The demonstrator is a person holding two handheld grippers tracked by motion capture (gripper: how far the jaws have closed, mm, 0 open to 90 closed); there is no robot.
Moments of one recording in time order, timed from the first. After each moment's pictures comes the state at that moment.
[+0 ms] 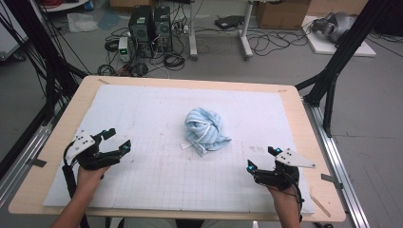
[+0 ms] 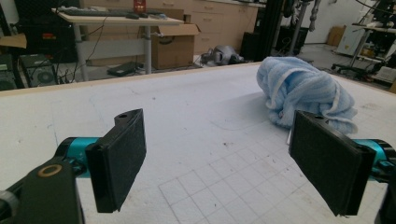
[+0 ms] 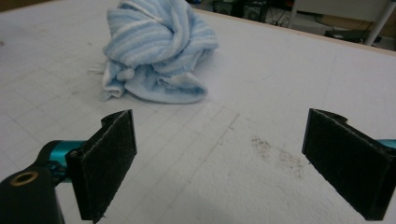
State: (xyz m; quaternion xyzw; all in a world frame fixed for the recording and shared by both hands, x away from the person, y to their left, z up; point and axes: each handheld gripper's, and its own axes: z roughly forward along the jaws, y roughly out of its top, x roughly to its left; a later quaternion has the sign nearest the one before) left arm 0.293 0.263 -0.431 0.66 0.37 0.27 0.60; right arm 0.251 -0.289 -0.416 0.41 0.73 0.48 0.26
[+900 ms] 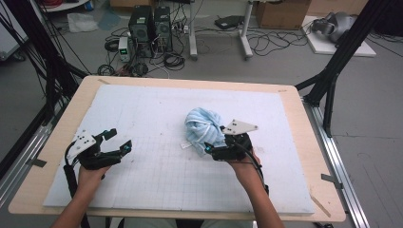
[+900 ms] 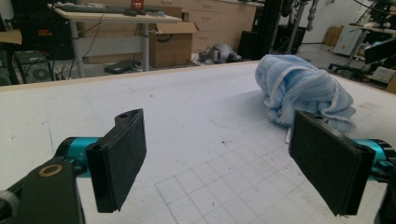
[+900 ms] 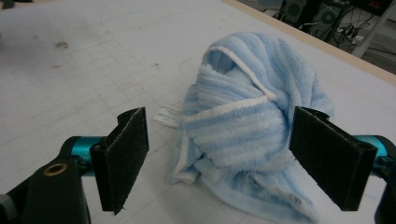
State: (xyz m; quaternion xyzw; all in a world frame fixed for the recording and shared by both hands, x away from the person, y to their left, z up) left arm 0.295 0.262 -0.433 0.66 0.37 0.26 0.60; right arm 0.323 -0.171 -0.382 0.30 0.81 0.45 0.20
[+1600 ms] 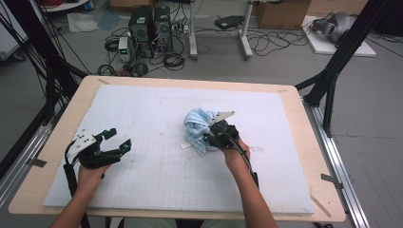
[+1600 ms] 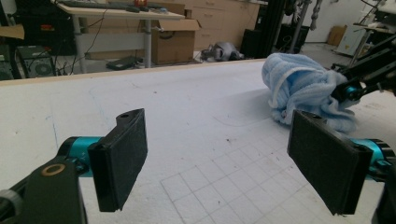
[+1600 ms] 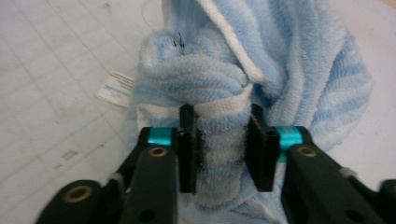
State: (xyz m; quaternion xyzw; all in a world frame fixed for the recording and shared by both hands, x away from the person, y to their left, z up) left arm 0.298 0.264 -0.435 0.66 0.38 0.26 0.60; right arm 0.375 -0.143 -0.404 0.34 0.86 0.34 0.17
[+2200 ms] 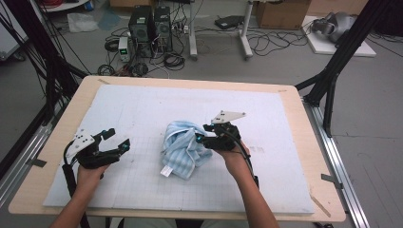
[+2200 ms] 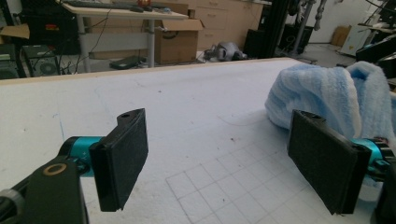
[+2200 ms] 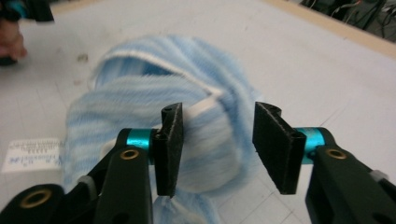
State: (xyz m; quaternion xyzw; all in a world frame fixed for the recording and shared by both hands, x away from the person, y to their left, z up) left arm 0.298 0.268 -0.435 0.65 0.38 0.26 0.60; right arm 0.348 -0.145 -0.375 0.31 0.82 0.46 0.14
